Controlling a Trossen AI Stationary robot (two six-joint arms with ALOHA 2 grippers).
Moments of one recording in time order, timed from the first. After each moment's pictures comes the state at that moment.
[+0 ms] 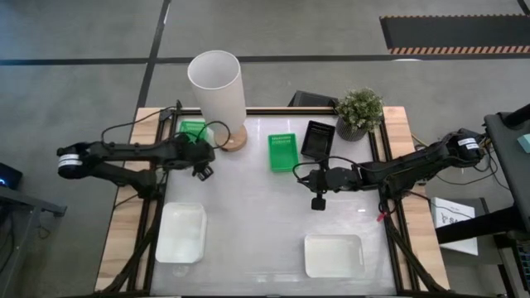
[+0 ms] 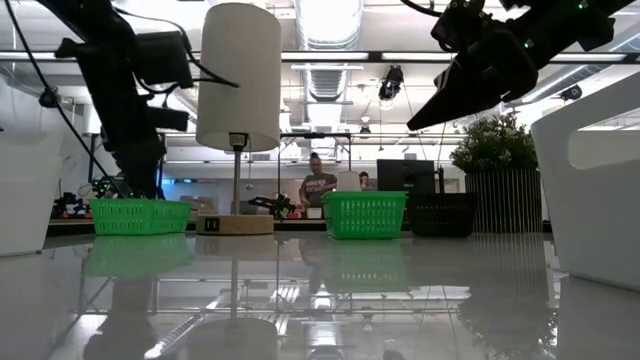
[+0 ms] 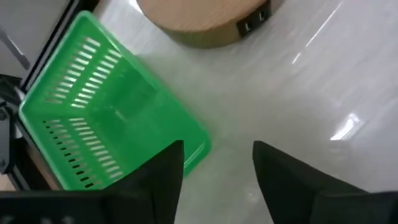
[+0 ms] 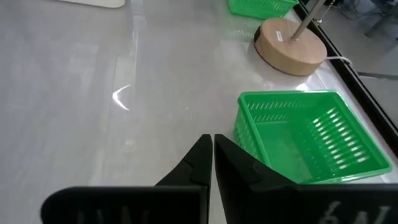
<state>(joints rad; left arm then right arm) 0.26 1.11 0.62 -0.76 -0.48 -0.31 0.16 1.25 0.63 0.03 0.31 -0.03</state>
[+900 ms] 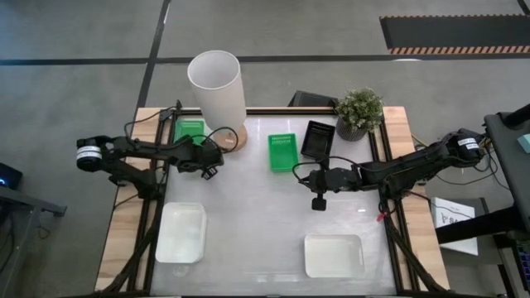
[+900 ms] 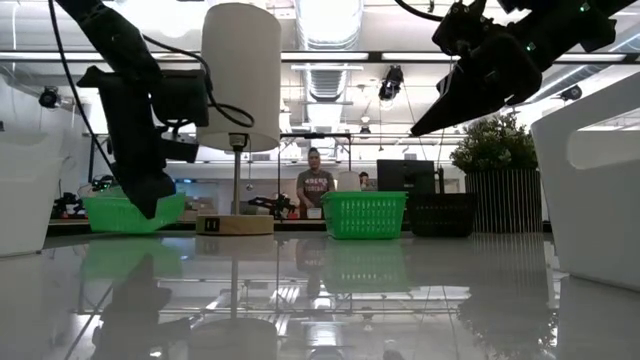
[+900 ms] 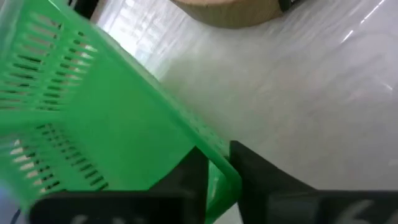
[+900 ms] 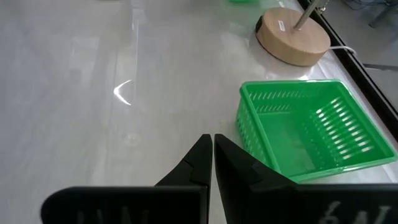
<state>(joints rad) 0.27 1.34 0.62 -0.69 -0.60 -0.38 0.16 1.25 0.63 0.00 0.31 0.00</state>
